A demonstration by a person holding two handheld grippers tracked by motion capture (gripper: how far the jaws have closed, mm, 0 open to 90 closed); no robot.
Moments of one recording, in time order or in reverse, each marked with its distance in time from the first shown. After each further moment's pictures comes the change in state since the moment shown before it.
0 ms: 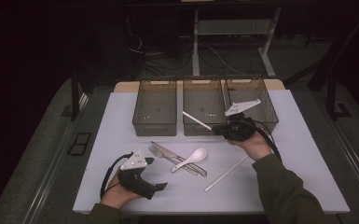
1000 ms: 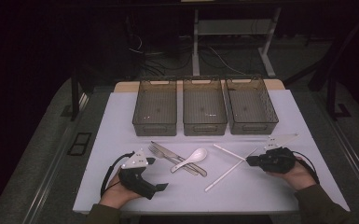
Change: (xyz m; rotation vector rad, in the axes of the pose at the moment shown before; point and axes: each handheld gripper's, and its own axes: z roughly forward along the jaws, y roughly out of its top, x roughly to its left) left arm 0.001 0.002 0.000 0.021 -0.026 -0.001; right arm -0.024 -0.126 -0.058 0.087 0.047 -0.055
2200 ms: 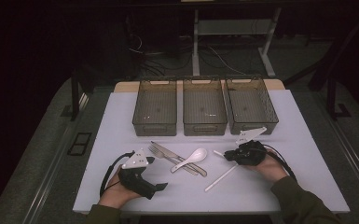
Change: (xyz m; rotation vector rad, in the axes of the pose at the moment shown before) left arm -0.003 0.005 -0.001 0.010 0.019 0.023; right arm 0.006 0.036 0.064 0.027 0.028 -0.054
